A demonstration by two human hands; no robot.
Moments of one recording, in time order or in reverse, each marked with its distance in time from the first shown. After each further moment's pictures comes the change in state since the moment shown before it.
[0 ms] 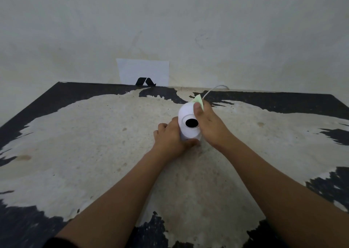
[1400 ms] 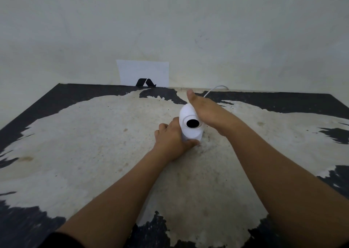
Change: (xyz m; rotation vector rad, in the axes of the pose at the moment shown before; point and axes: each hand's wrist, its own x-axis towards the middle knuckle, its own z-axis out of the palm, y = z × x) left_hand 0.000 -0.001 -0.001 0.035 -0.013 0.027; right_hand 0.027 -0.041 -0.017 -0.252 -0.180 0.161
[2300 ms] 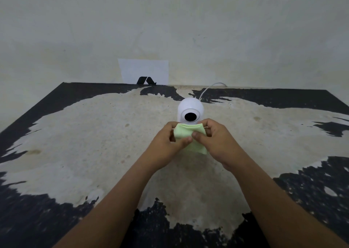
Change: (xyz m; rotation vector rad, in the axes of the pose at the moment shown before) left_hand -0.069 0.021 -0.049 -0.572 -0.149 -0.018; right_hand -0.084 0.051 0.034 0.484 0.088 -0.132
